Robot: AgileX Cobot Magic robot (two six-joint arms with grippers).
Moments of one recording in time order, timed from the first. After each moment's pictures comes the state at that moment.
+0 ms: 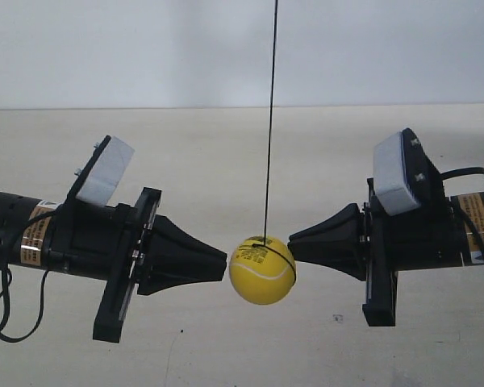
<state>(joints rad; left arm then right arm) -0.26 1.82 -0.67 1.48 -1.21 -0.65 0.18 1.62 -0.56 -1.47 -1.04 0.69</state>
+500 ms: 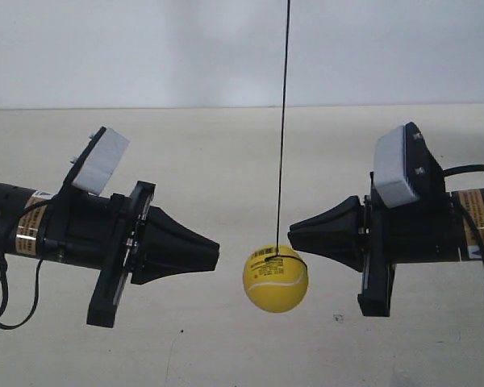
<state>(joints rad) -0.23 1.82 -0.69 1.52 -1.21 -0.71 0.18 1.62 -0.56 -1.42 -1.03 0.67</state>
